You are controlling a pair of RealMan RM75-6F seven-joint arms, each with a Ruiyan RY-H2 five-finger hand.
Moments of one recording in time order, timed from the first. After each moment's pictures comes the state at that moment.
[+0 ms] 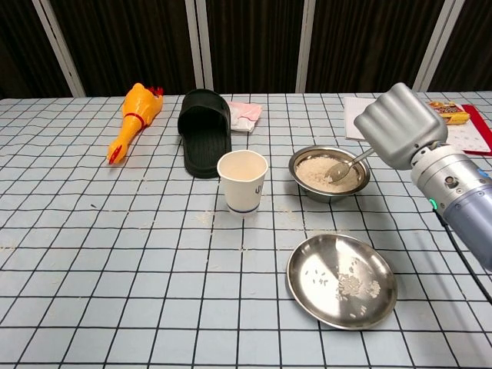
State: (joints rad) left arm -0.11 -1.02 -0.02 -1.73 1.42 1.36 -0.05; right arm 0.68 -1.93 0.22 -0.98 -1.24 1.31 -1.19
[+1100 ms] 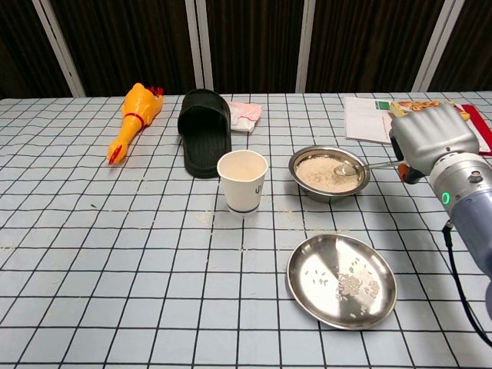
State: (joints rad) left arm -0.11 -1.02 -0.02 -1.73 1.42 1.35 -0.04; right arm 0.62 -1.95 0.35 -1.07 -1.03 1.32 -1.01
